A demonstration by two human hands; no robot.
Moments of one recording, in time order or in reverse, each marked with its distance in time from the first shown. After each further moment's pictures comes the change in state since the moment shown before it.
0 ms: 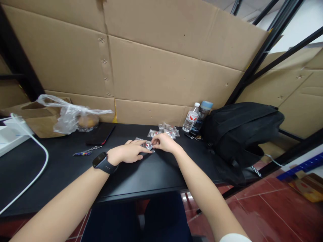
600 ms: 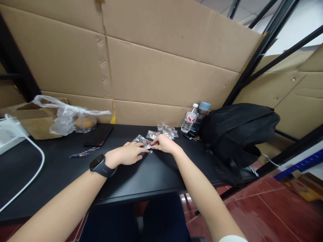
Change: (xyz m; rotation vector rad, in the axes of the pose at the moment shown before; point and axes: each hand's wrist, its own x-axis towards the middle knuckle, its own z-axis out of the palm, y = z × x) left_hand -0.001 0.005 0.000 0.031 0.040 -0.004; right_hand -0.001 0.001 -0.003 -0.139 -0.025 0.024
